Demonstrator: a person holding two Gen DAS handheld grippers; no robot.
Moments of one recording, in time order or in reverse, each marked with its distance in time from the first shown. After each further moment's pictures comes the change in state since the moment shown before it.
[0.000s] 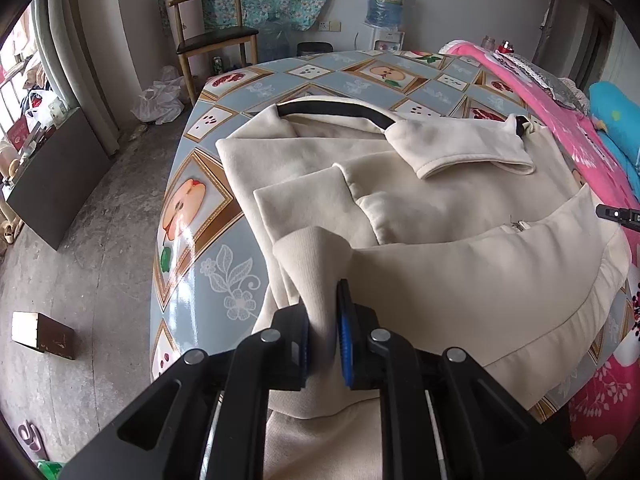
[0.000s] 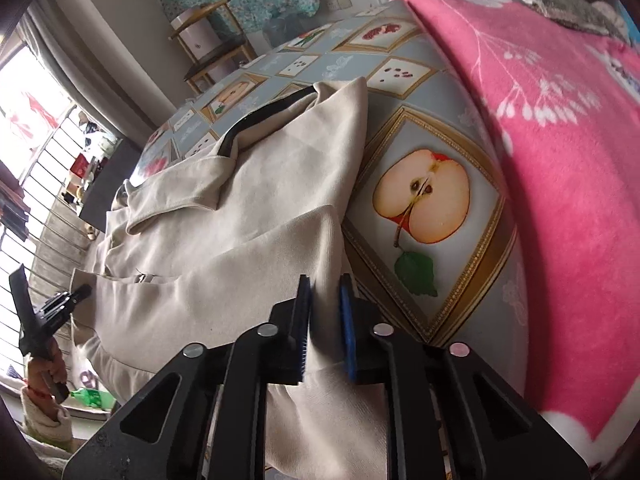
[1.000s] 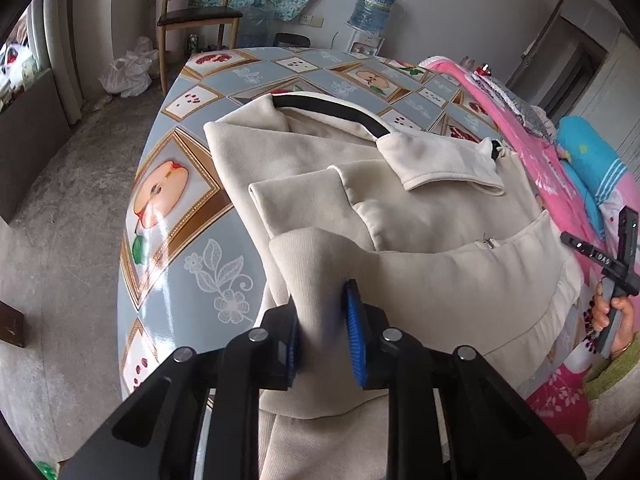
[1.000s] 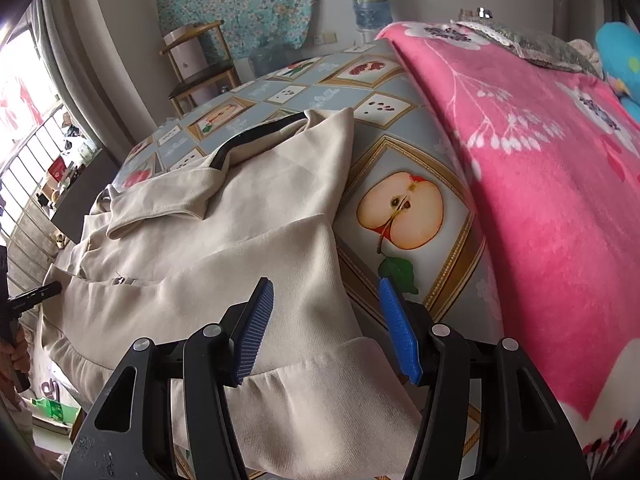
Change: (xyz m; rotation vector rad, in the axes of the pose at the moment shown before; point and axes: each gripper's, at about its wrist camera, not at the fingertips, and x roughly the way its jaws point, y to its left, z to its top) left arm 0.004 0.030 0.005 -0.064 0.021 -0.197; right arm -0.006 -0.008 -0.017 0.022 -0.100 -0.062
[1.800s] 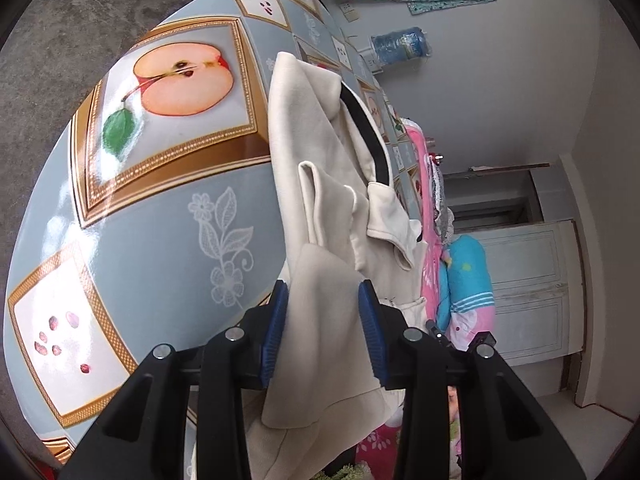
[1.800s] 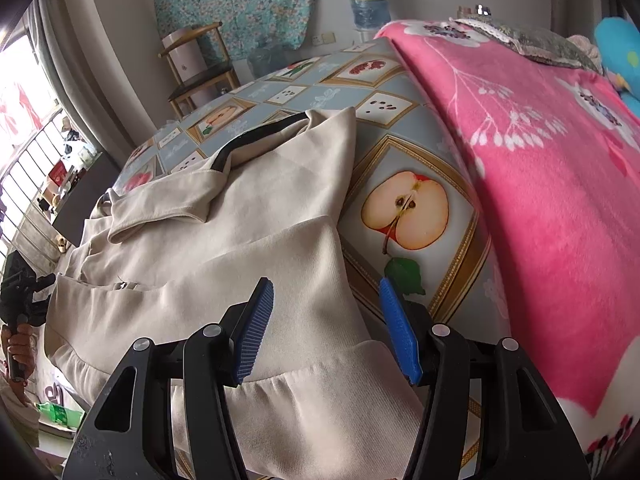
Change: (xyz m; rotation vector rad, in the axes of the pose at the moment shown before) left arm 0.026 0.105 -0.014 -0.603 0.087 -0.605; right arm 0.002 0.010 0.002 0.000 -0.013 -0.021
